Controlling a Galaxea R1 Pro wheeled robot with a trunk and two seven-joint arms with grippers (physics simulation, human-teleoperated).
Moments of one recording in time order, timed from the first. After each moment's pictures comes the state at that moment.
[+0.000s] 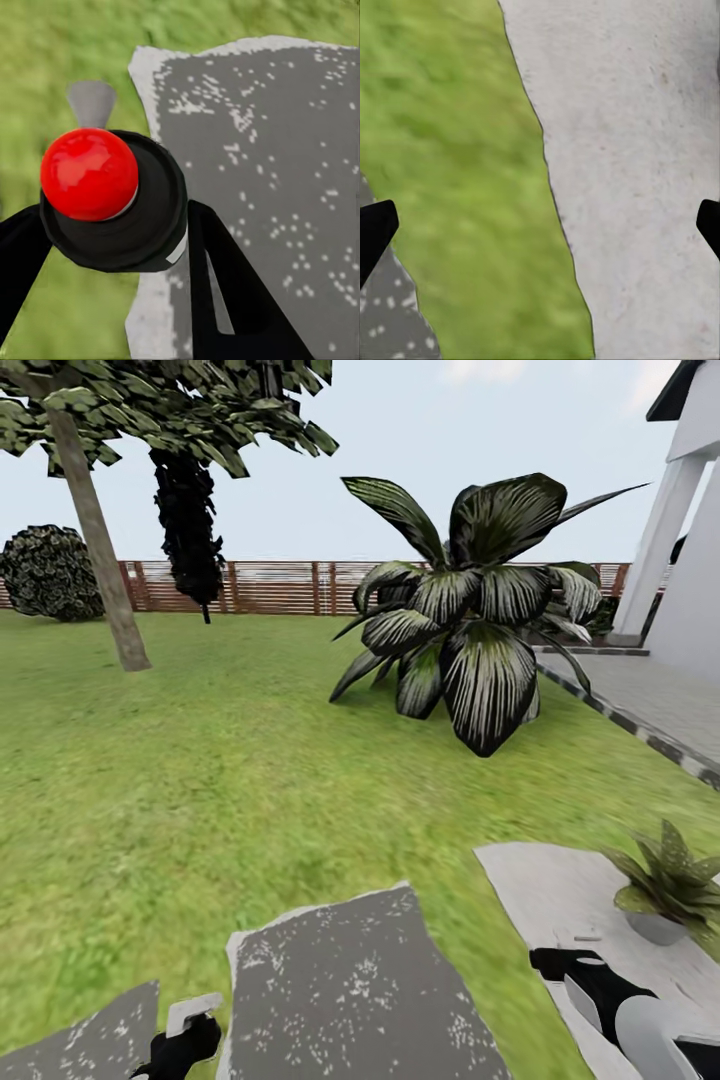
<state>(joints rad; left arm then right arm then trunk) -0.44 -0.02 0.99 -0.31 -0.69 -0.23 -0.24 -0.74 -0.22 -0.08 -0.06 0.08 0.02 -0.06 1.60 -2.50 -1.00</state>
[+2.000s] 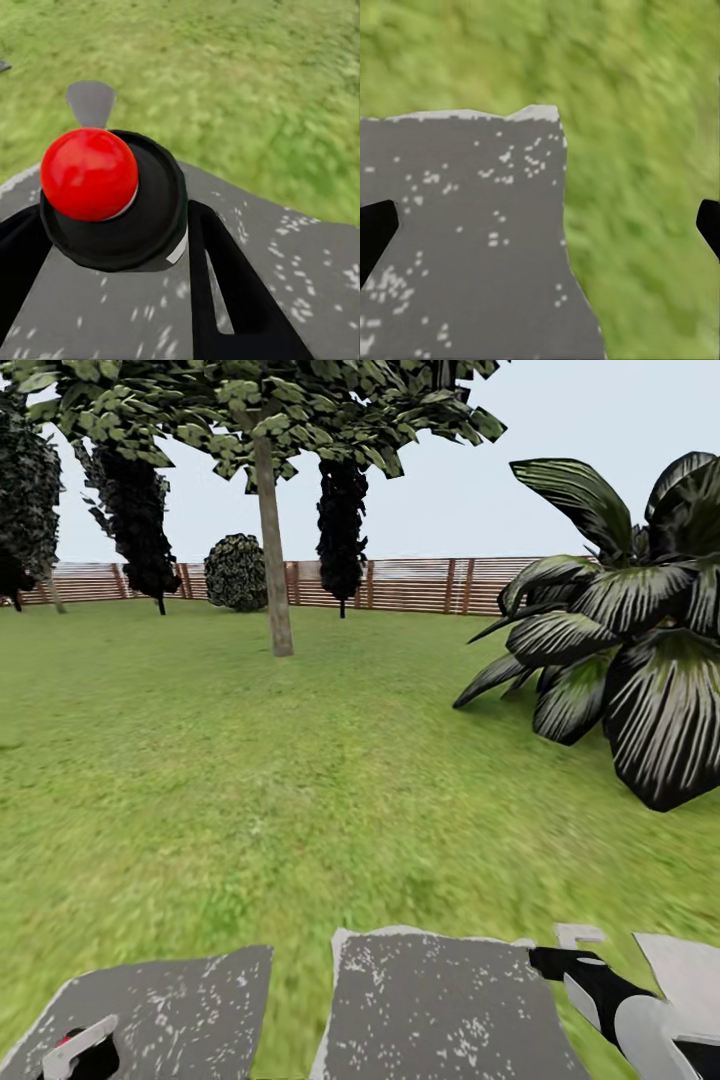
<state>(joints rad) -0.36 0.06 1.28 -0.42 -0.55 -0.54 -0.24 -0.74 -0.22 -0.08 -0.06 0.03 0.02 -0.06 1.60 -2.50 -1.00</state>
